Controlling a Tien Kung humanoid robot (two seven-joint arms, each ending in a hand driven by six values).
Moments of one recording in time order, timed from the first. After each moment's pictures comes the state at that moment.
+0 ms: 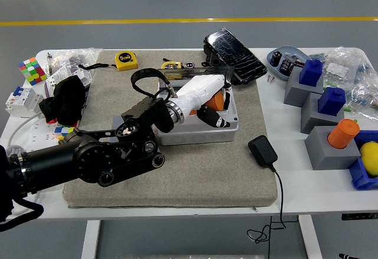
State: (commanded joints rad) left arm -0.96 0.07 -0.21 -1.09 1.46 0.38 0.20; right arm 0.17 -0.27 0.69 0.28 -0.70 0.02 -0.15
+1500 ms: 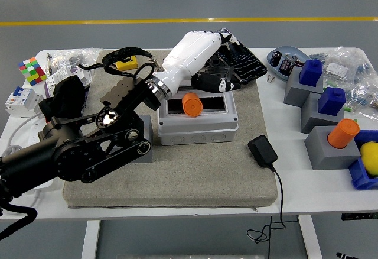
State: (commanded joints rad) left arm -0.84 0.18 -0.53 -1.29 1.78 0.40 0.17; right arm 0.16 -0.27 0.73 0.30 -0.73 0.02 -0.15
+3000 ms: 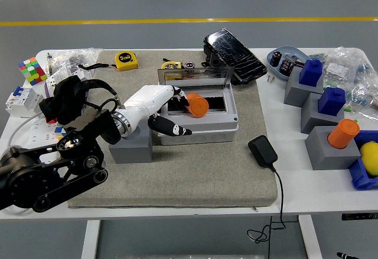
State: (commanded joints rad) left arm -0.73 0.35 -0.43 -1.42 1.65 0.22 0.30; right arm 0.16 -0.27 0.75 0.30 -0.73 0.02 -0.15
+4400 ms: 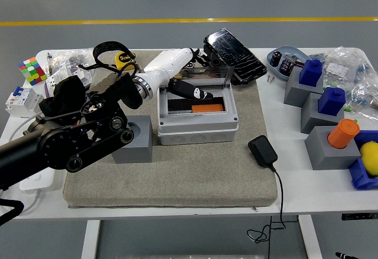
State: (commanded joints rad) left arm -0.89 0.24 -0.46 -1.22 1.58 0.21 0.26; right arm 0.16 -0.27 0.72 0.30 -0.72 0.02 -0.15
